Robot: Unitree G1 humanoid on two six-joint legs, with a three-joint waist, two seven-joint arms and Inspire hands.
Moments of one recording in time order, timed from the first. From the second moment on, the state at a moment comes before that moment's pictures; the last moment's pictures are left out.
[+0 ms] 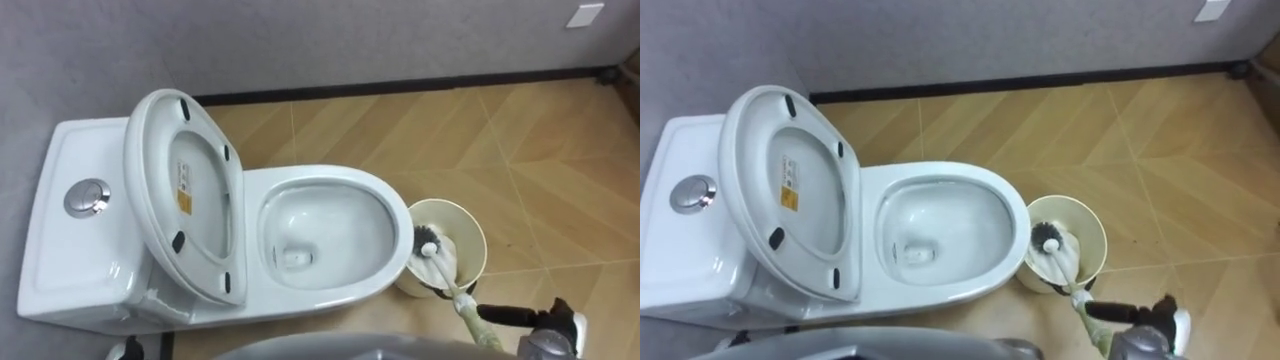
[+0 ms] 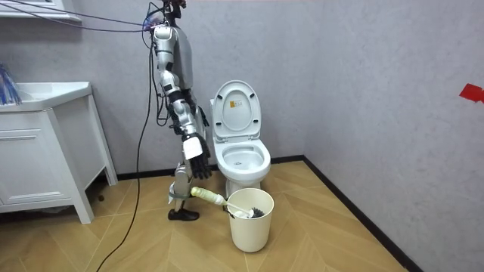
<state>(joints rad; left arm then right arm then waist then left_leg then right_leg) 0.24 0.19 0.20 1.03 0.45 0.08 0.18 0.08 -0.21 -0.23 1.04 0.07 0.00 -0.39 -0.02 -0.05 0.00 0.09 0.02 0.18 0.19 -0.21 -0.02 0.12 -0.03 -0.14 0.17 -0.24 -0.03</state>
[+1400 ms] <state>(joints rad) -0.11 0.26 -0.14 0.96 0.22 0.02 0.33 -0.31 -0.41 0.06 1.30 0.19 0.00 -0.45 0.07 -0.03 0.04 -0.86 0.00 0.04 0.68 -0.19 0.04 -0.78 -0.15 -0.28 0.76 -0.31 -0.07</state>
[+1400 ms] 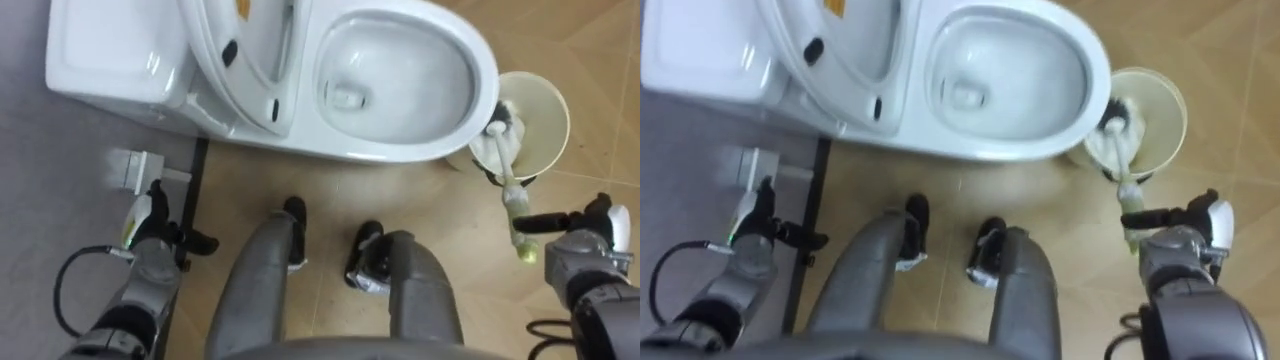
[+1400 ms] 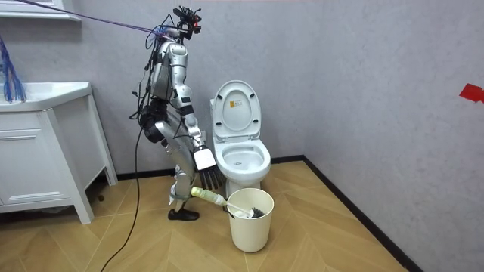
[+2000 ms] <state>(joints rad) -0.24 0.26 -0.22 0.77 0.09 0.01 0.34 -0.41 -0.45 0.14 1.31 0.23 0.00 -0.42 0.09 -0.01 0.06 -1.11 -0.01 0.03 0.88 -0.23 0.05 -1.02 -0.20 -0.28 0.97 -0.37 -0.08</state>
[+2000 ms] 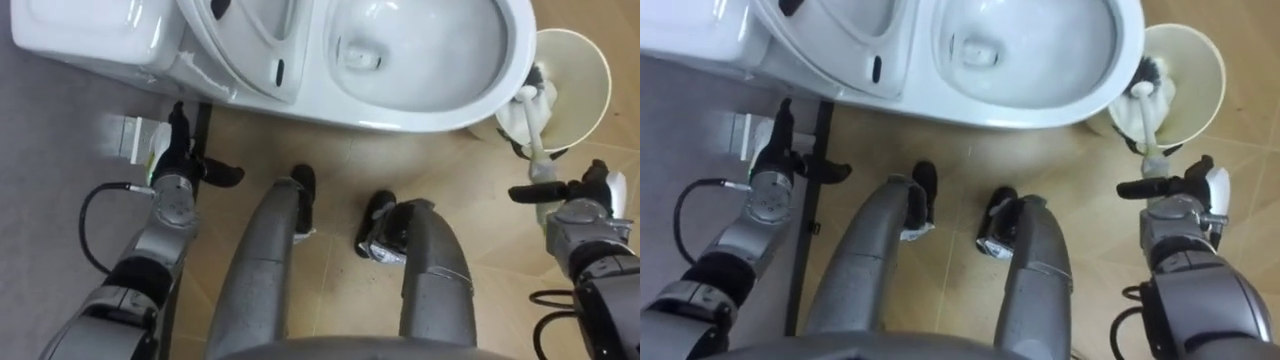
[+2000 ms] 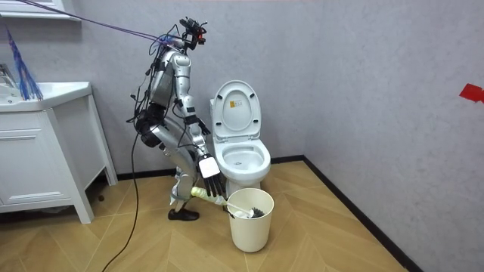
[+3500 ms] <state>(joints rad) -0.16 0.27 -0.30 0.56 0.05 0.00 0.32 -0.37 -0.51 0.25 1.32 0.64 0.01 -0.26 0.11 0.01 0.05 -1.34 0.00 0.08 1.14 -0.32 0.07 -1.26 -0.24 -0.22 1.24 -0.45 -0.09</state>
